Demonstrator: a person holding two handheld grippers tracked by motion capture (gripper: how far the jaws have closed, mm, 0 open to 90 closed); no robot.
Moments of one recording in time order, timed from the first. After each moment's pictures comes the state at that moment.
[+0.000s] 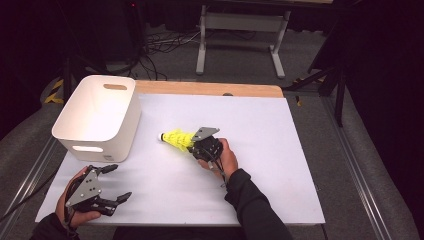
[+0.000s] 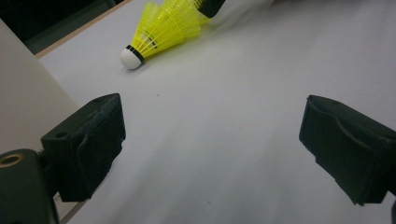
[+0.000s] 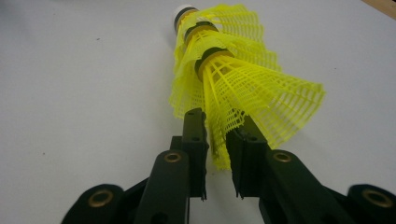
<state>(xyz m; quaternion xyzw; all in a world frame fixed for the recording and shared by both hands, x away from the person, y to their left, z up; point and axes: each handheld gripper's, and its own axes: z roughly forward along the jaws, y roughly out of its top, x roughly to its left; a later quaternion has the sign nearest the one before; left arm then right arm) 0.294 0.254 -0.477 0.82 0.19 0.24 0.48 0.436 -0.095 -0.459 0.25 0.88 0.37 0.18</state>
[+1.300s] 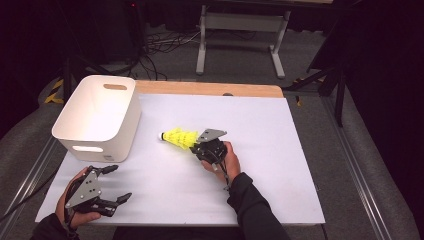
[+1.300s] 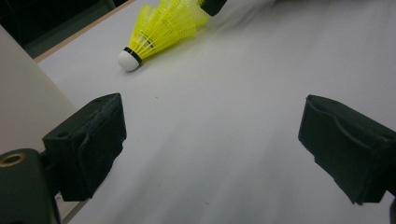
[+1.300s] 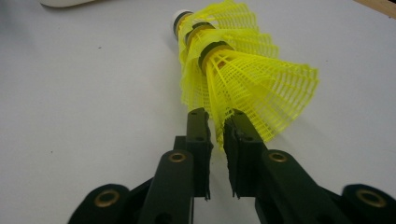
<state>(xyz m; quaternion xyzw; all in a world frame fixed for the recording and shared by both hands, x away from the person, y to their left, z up) 0.292 0.254 -0.477 0.82 0.19 0.24 0.48 0.430 -0.107 -0.463 0.27 0.86 0.40 0.17</state>
